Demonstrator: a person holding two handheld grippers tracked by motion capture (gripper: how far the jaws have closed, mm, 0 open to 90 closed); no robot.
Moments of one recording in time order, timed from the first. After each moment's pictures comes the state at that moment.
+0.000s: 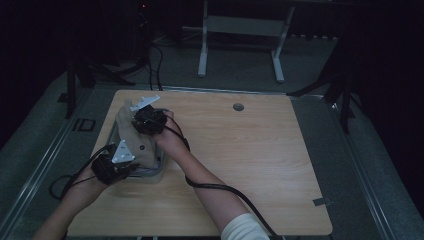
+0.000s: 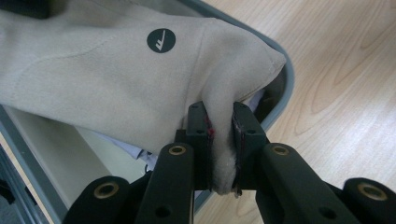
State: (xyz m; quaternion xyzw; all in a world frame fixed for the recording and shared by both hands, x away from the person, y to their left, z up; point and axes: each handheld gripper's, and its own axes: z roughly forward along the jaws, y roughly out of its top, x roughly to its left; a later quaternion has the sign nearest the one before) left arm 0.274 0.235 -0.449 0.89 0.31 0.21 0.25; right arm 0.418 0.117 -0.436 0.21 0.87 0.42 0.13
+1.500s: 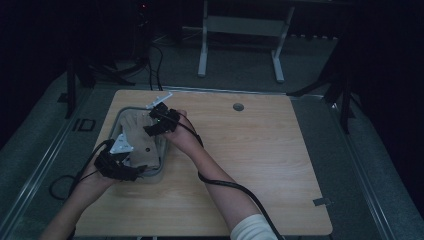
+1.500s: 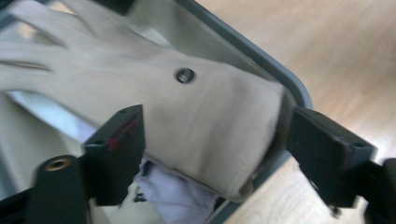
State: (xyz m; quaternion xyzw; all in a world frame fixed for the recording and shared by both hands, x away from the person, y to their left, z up) left arm 0.290 0.239 -0.452 0.85 0.38 0.19 0.31; right arm 0.445 0.086 -0.451 0.24 0.89 0.38 0.11
